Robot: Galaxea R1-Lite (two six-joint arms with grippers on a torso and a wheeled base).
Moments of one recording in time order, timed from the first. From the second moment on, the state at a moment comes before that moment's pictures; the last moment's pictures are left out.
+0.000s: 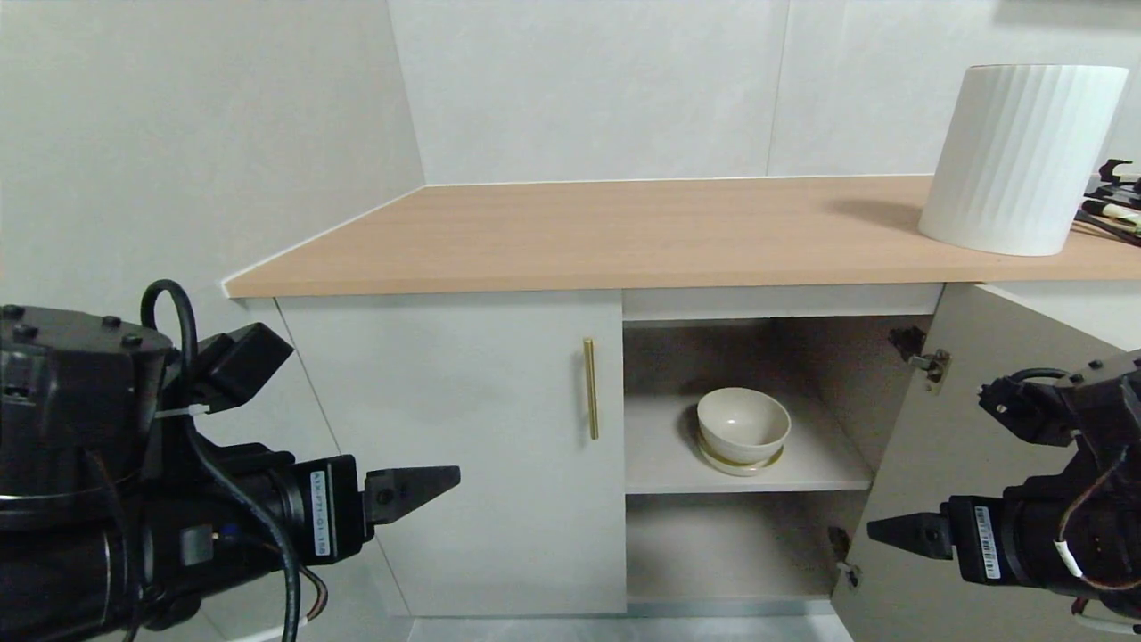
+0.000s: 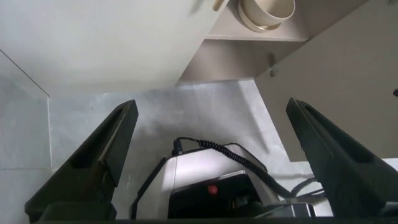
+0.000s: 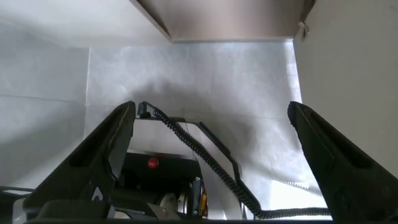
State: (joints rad) left arm -0.56 1.27 -0.74 0.05 0.09 -0.53; right arm 0.49 1.34 -0.69 0.17 -0.14 0.46
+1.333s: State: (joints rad) left arm -0.56 1.28 -0.73 0.05 0.09 -0.53; right arm 0.53 1.32 -0.68 0.17 -0.17 0.46
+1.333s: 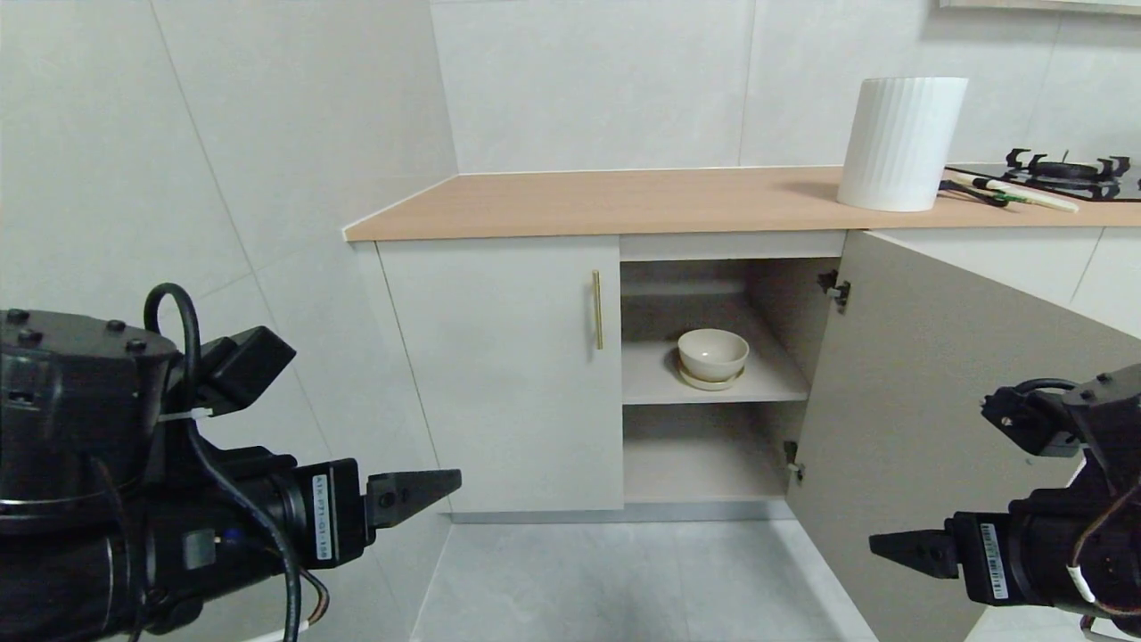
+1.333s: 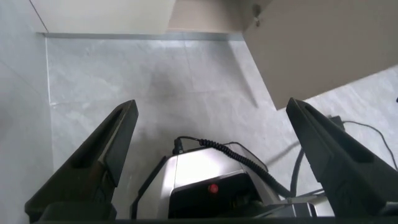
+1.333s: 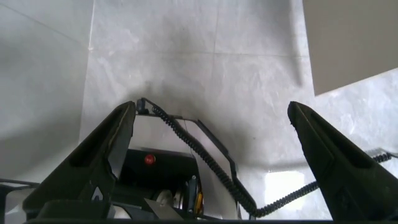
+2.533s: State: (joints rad) left arm -0.56 1.27 -0.72 0.05 0.09 -0.51; right arm 0.47 1.30 -0.69 0.30 -0.26 0.37
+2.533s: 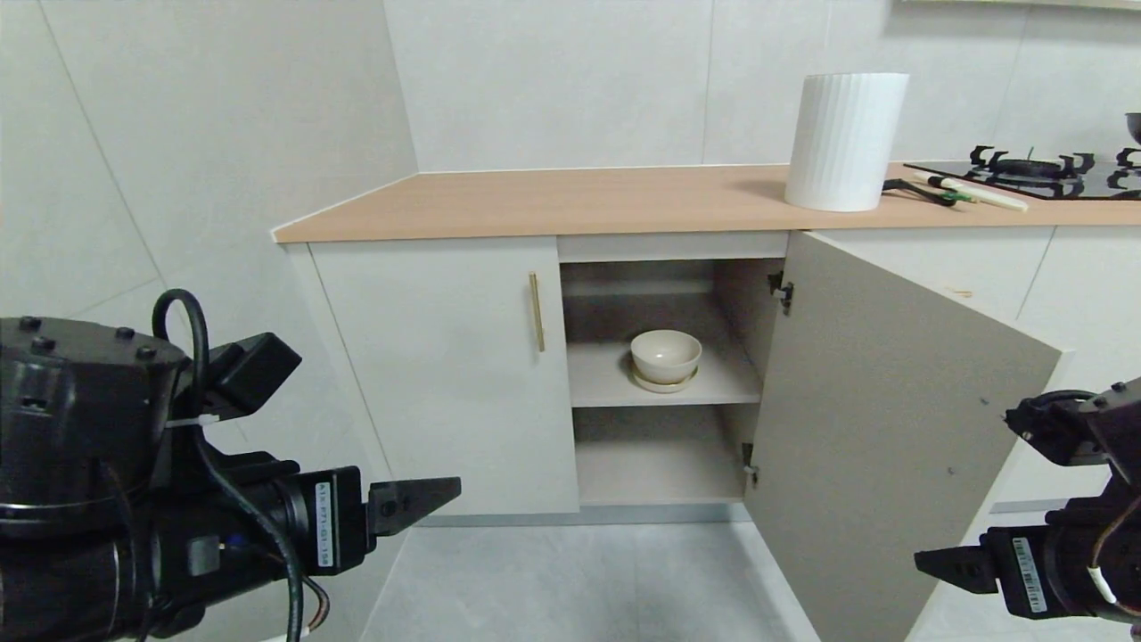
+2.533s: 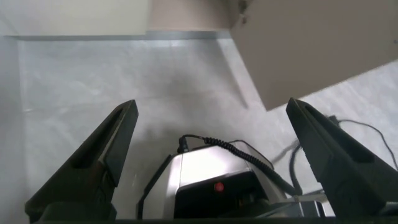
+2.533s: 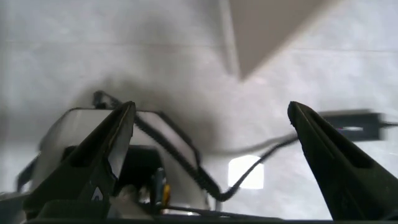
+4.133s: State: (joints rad) left arm -0.56 1.28 -0.72 0.05 0.09 -0.51; right arm 0.03 1.65 -0.72 -0.21 -0.29 0.49
